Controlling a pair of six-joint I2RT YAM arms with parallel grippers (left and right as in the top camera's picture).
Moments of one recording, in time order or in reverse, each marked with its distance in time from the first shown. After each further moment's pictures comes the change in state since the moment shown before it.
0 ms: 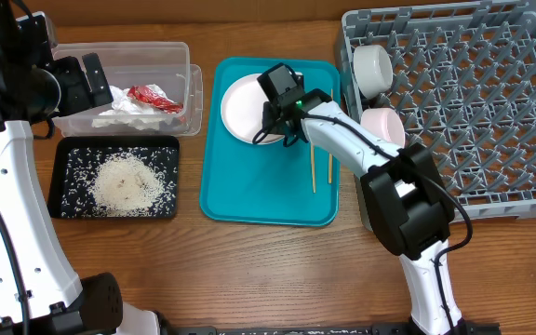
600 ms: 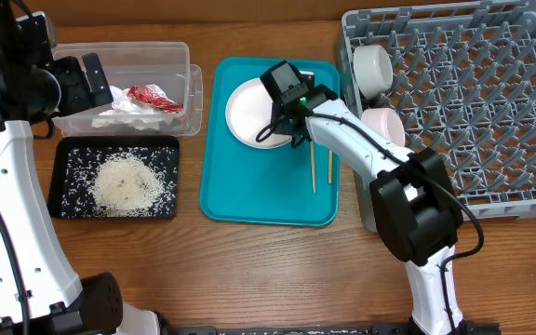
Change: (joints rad) left arm 0.000 0.000 0.000 0.000 0.000 0.000; right arm -0.001 -0.054 0.001 -0.150 0.102 0.070
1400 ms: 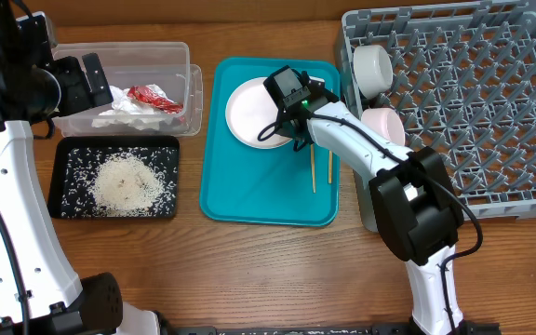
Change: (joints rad) left arm 0.000 0.000 0.000 0.000 0.000 0.000; right arm -0.006 0.001 -0.039 0.027 0.029 0.105
